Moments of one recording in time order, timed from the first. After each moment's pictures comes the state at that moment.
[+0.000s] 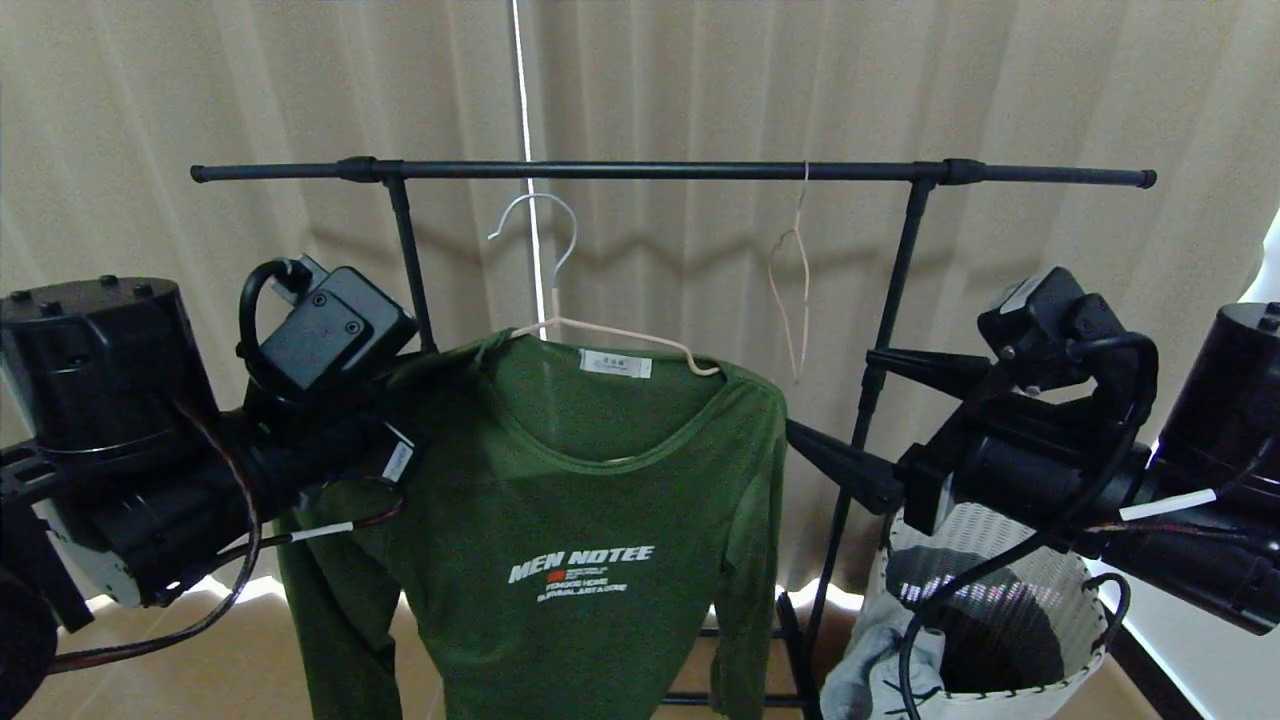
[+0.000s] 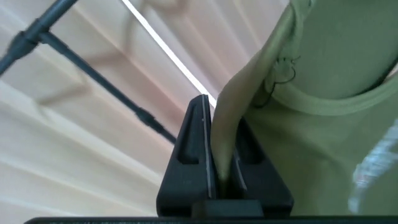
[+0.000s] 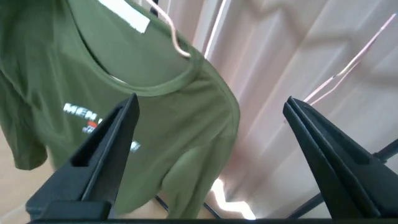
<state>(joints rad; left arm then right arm) -0.41 1.49 -0.64 -0.71 0.09 0.58 0.57 1.50 -0.60 -0.79 0.07 -0.17</state>
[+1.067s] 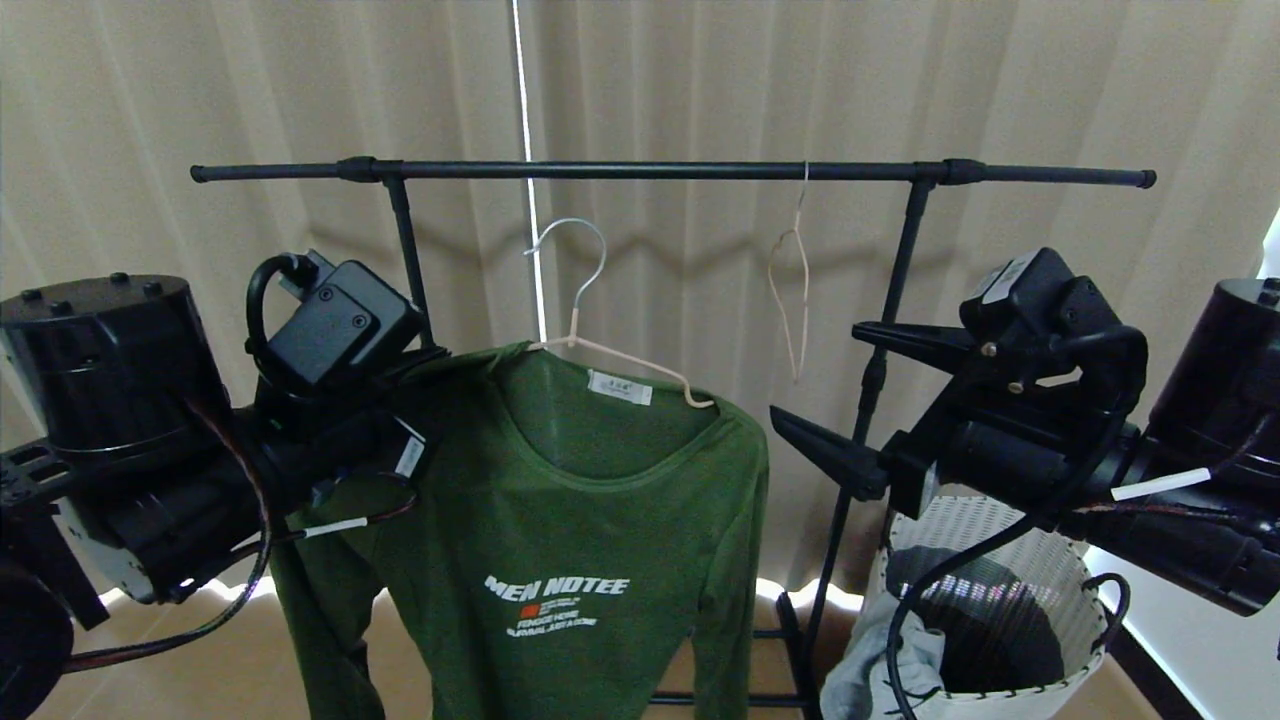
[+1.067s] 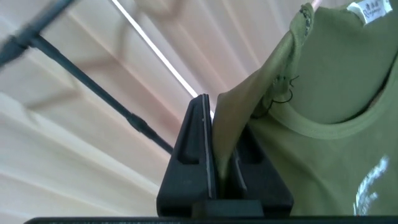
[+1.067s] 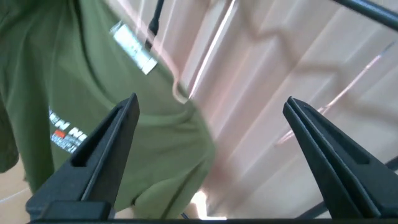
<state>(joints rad) -0.43 1.50 -0.65 -0.75 0.09 0.56 0.60 1.52 -0.65 -0.80 0.08 -0.27</state>
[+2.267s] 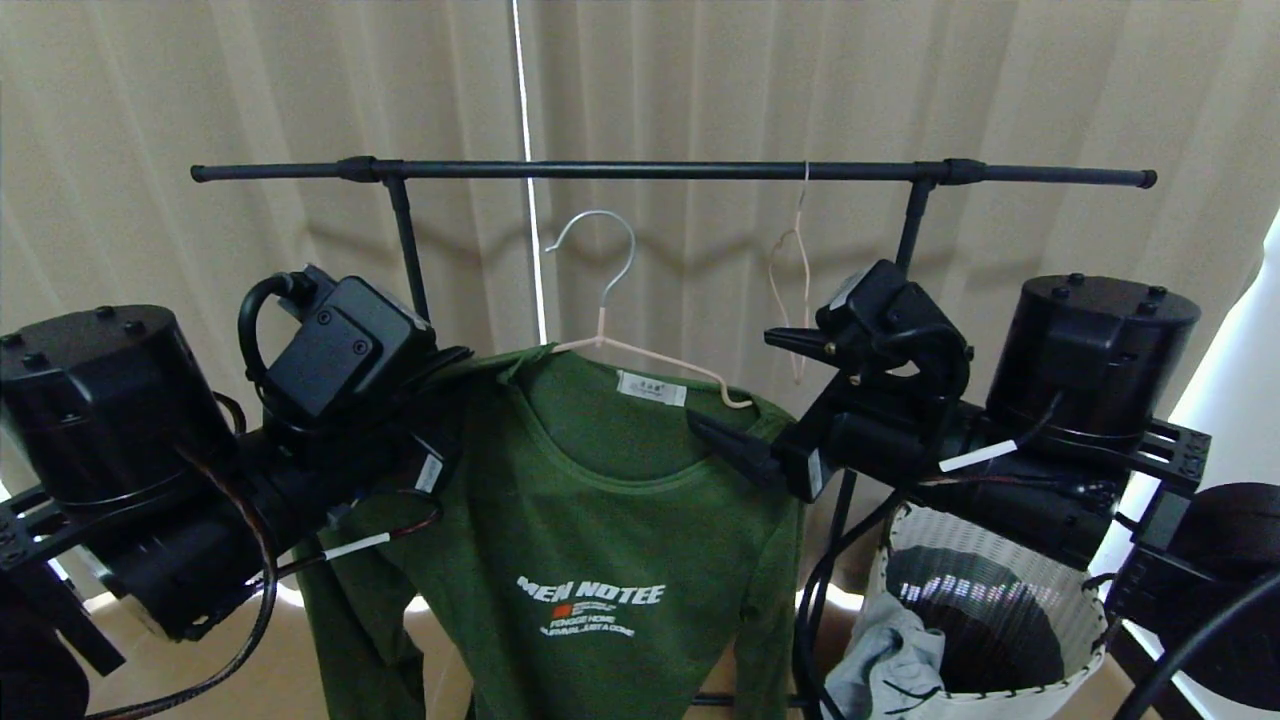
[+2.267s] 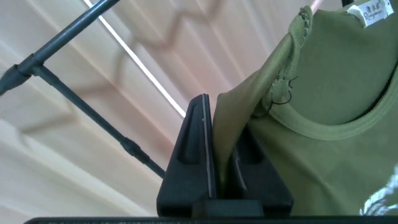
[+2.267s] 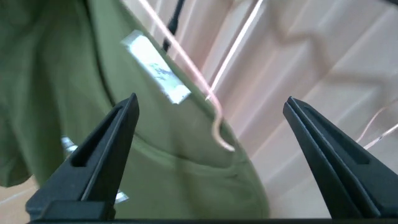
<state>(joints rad) -0.50 1.51 -0.56 -0.93 0.08 0.56 0.65 1.71 -0.80 -0.80 0.07 -0.27</state>
